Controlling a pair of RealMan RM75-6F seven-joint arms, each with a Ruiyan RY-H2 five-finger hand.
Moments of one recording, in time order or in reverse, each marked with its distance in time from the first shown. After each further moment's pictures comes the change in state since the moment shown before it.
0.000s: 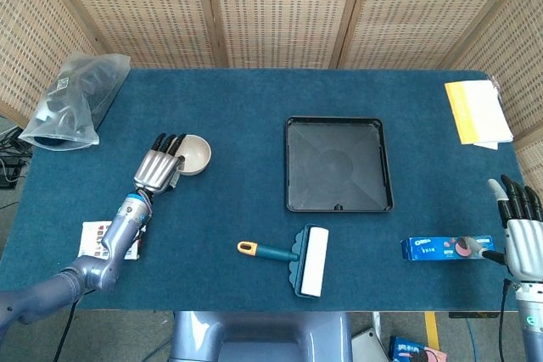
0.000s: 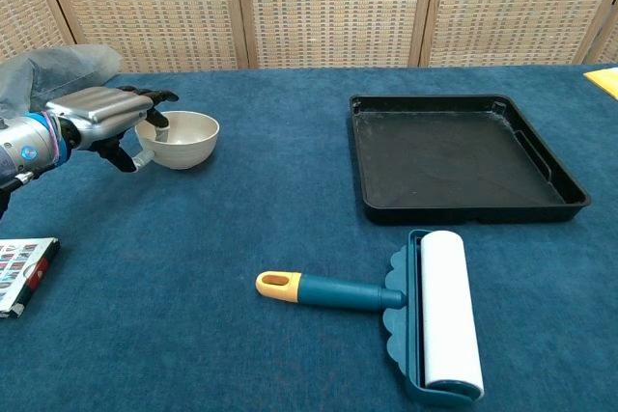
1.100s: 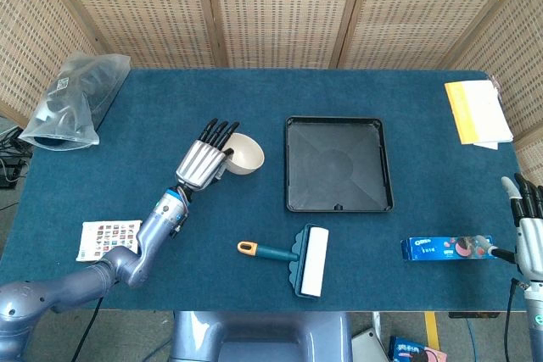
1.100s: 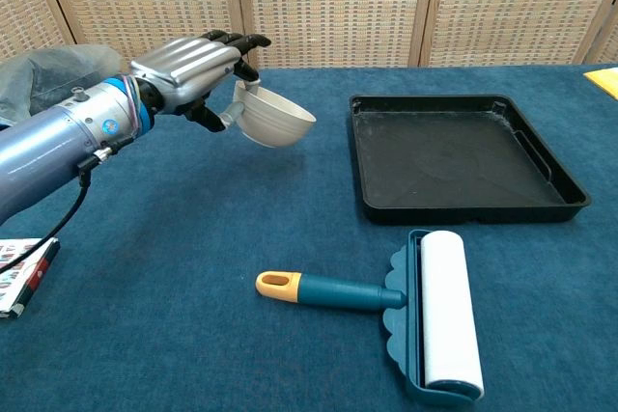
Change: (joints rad) left arm -0.128 -0.119 -0.034 0.021 0.179 0.146 -0.053; right arm -0.007 0.006 0.019 0.021 0.033 -0.005 0.038
